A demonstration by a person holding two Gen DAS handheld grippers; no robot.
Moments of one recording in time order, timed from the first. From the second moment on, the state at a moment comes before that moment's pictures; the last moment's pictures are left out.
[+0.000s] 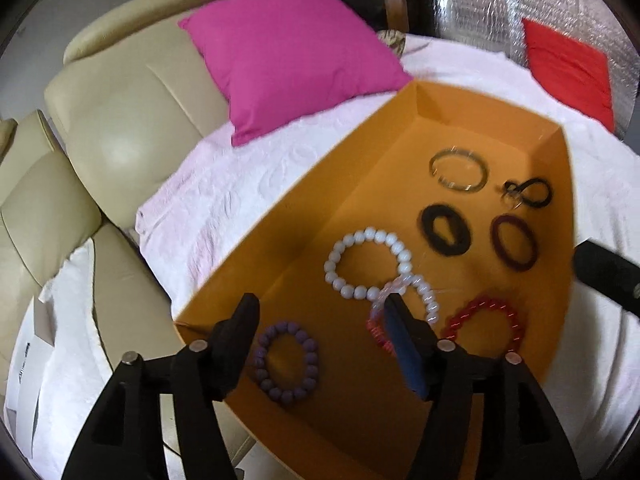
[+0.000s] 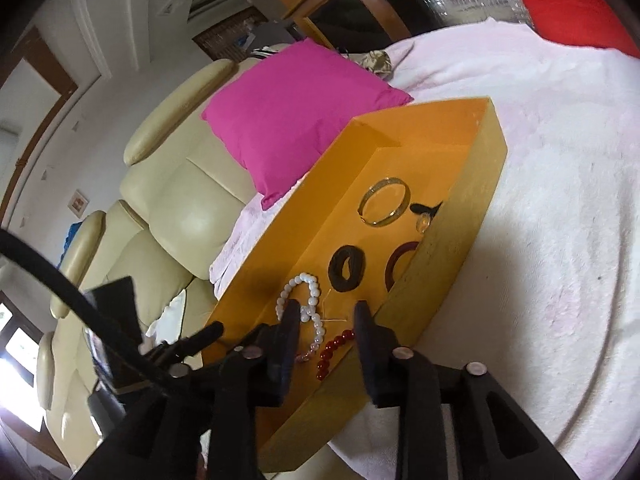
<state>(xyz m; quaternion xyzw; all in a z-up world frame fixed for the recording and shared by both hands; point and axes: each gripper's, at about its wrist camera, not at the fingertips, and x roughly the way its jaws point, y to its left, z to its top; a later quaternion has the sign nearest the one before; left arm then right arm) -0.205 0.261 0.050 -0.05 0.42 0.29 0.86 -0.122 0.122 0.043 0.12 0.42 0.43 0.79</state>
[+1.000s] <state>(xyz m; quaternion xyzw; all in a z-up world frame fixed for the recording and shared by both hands) -0.294 0.214 0.162 -0.01 0.33 0.29 0.90 -0.238 0.055 0.159 -0.06 0.29 0.36 0.88</state>
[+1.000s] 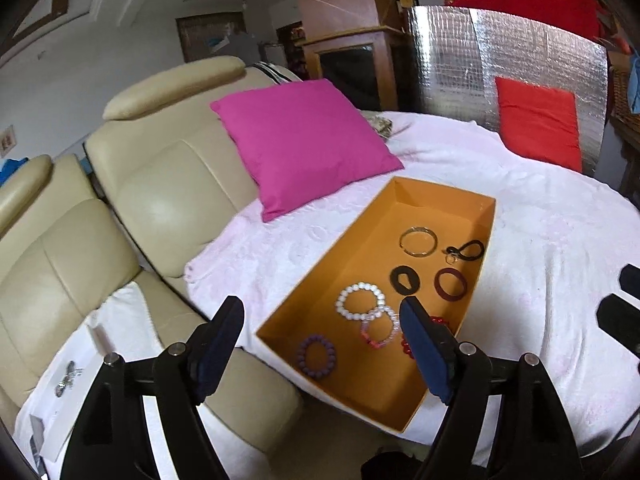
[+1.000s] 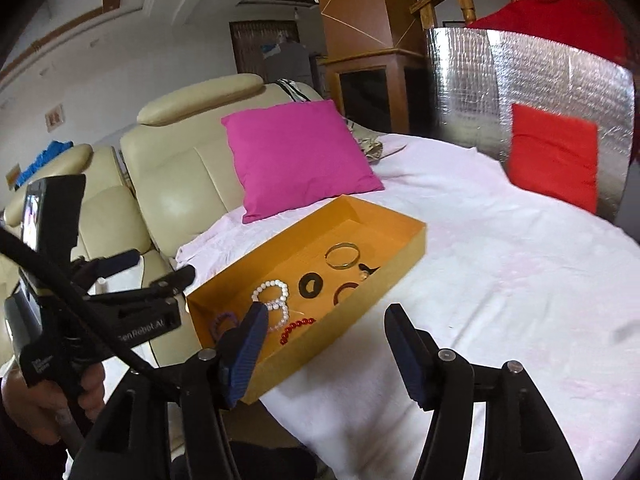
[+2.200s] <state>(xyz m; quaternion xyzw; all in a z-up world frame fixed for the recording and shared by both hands) -0.361 0.186 0.225 0.02 0.28 0.32 0.91 -0.313 0.050 0.209 -0.09 0.28 0.30 0.91</state>
